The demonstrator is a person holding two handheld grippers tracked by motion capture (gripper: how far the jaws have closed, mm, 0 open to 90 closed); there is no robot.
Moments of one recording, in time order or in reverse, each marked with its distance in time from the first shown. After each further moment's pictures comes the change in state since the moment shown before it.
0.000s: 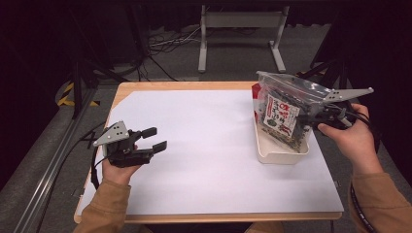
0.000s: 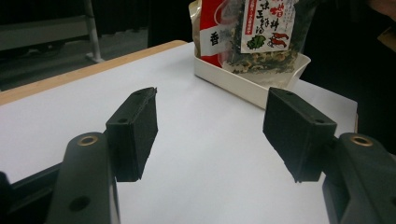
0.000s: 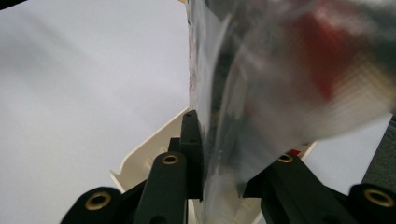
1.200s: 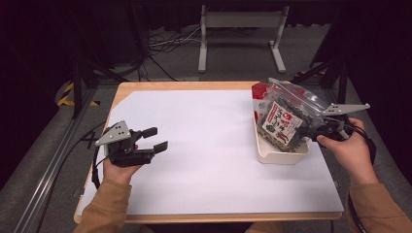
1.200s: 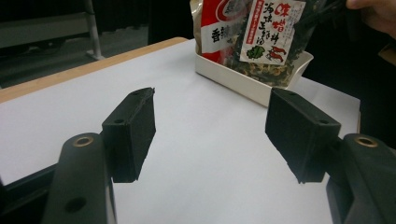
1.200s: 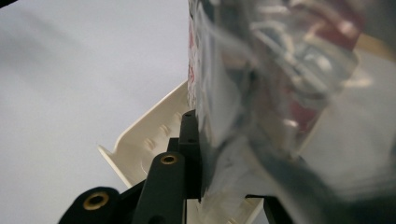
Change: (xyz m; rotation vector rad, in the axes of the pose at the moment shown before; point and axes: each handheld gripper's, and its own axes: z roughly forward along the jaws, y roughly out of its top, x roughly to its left) left arm 0.001 -0.001 0.002 0.012 0.004 0.004; right arm -0.005 -0.042 0.015 -0.004 0.019 0.082
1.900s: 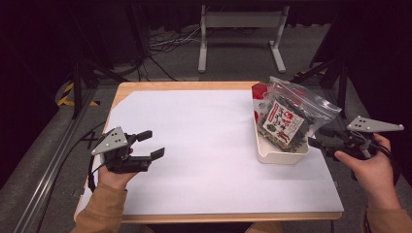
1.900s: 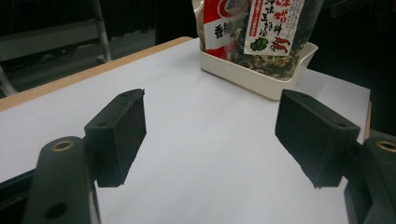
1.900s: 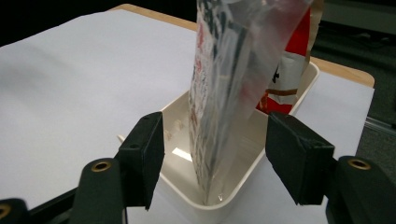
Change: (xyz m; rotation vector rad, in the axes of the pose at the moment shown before) left arm -0.011 -0.010 -0.014 -0.007 0.042 0.051; right arm 0.015 -0.035 -0.044 -0.178 -0.056 -0.001
